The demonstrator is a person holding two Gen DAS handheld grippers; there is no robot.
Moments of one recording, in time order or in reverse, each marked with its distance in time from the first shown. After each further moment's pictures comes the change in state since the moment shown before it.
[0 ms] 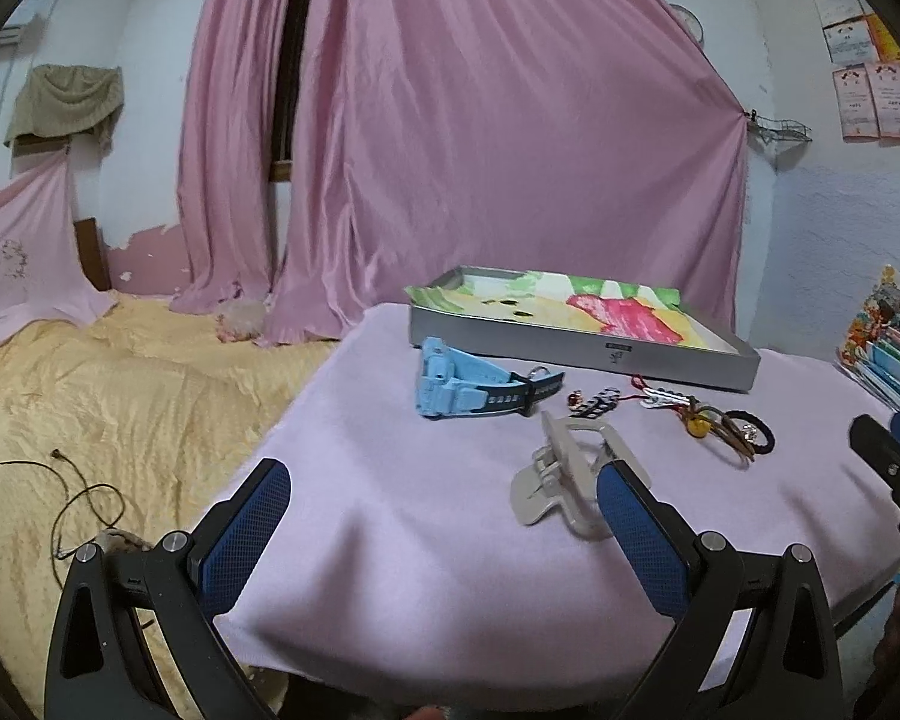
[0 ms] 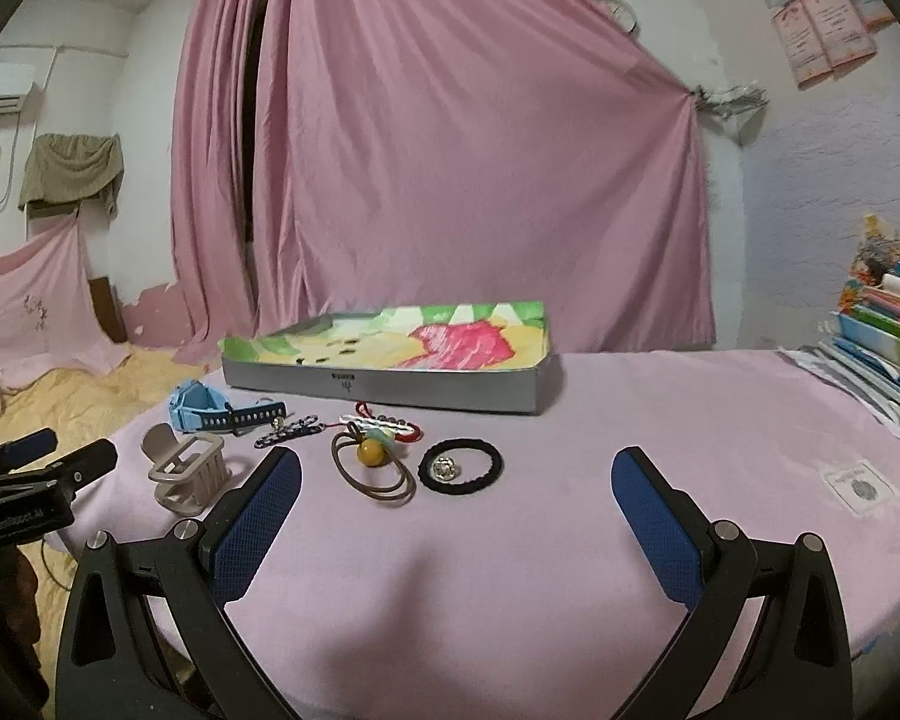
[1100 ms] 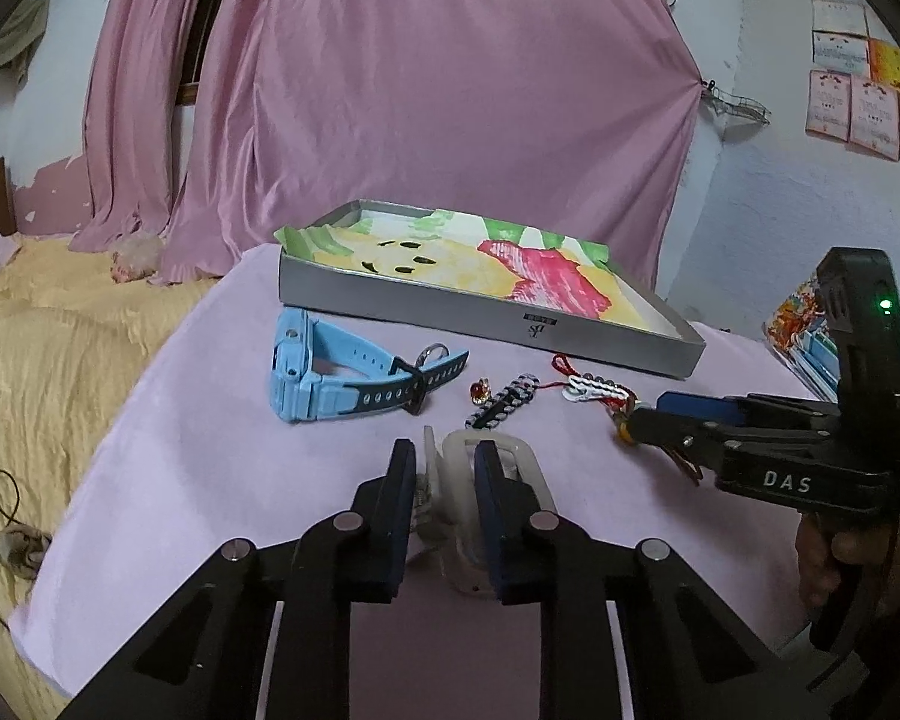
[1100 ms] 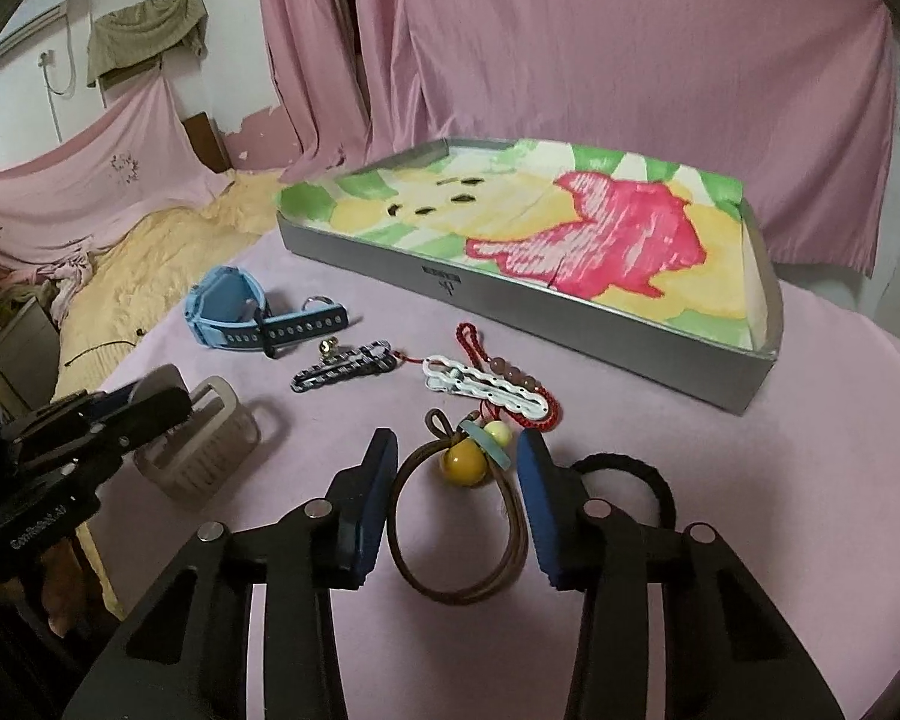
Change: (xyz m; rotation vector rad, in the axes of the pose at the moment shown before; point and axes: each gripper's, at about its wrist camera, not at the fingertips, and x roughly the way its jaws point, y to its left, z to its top) left arm 0.061 -0.020 0.026 -0.027 0.184 -0.237; right arm 0.146 0.046 0.030 -0.135 0.511 0.309
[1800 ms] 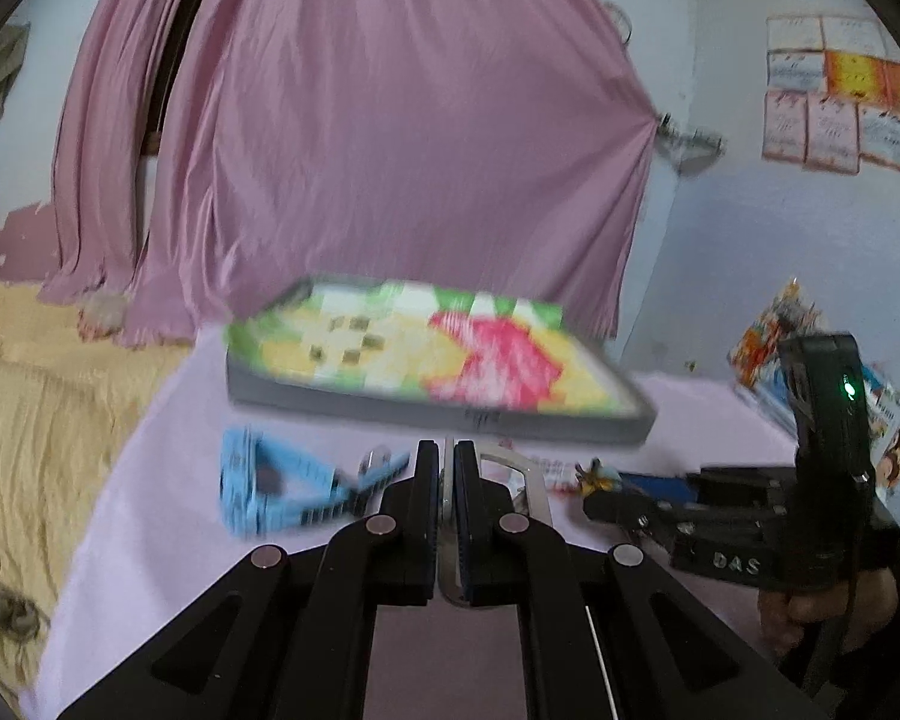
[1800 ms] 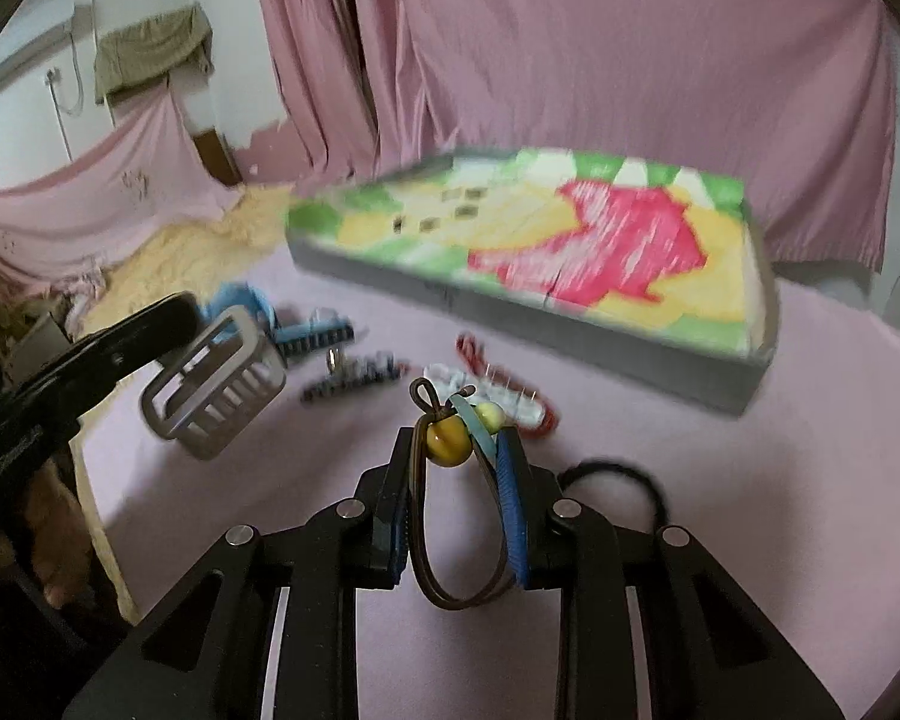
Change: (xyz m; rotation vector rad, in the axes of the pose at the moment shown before) left arm -0.005 -0.018 0.040 0.041 -0.142 -0.091; right arm -0.018 -0.010 0.004 0.028 -0.064 0.049
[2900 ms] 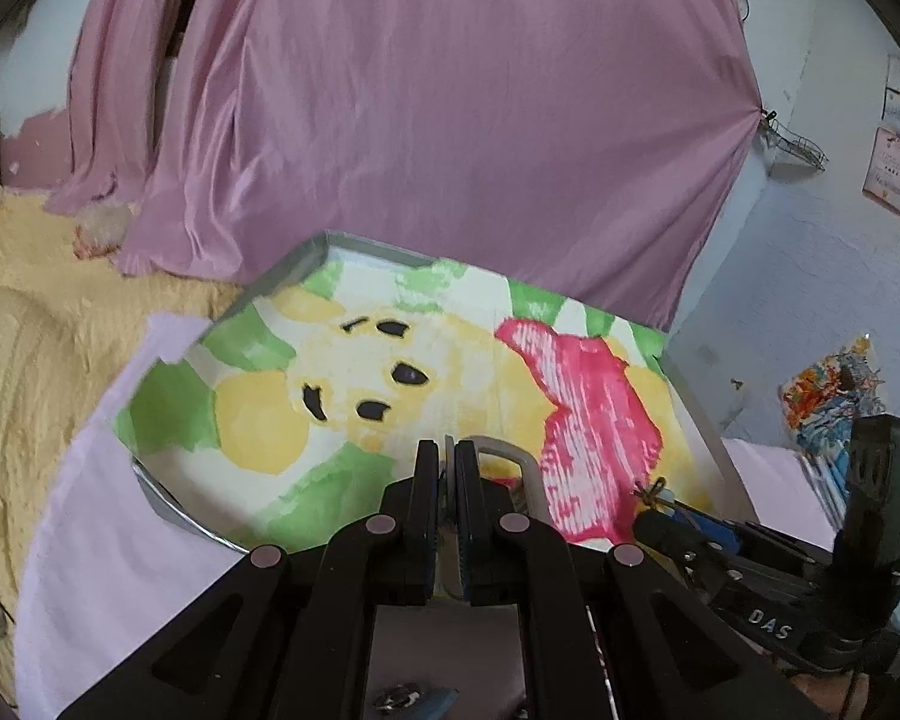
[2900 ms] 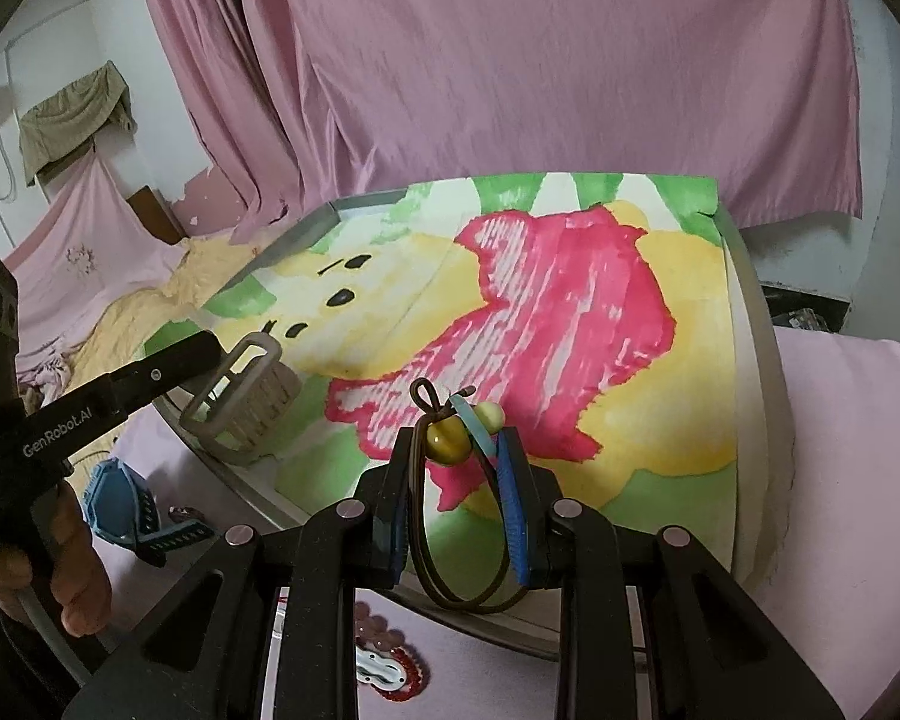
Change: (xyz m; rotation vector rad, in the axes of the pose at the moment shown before) left arm 0.151 0.039 0.061 -0.186 0.221 0.052; right arm 0.091 -0.061 0.070 0.176 0.030 -0.064
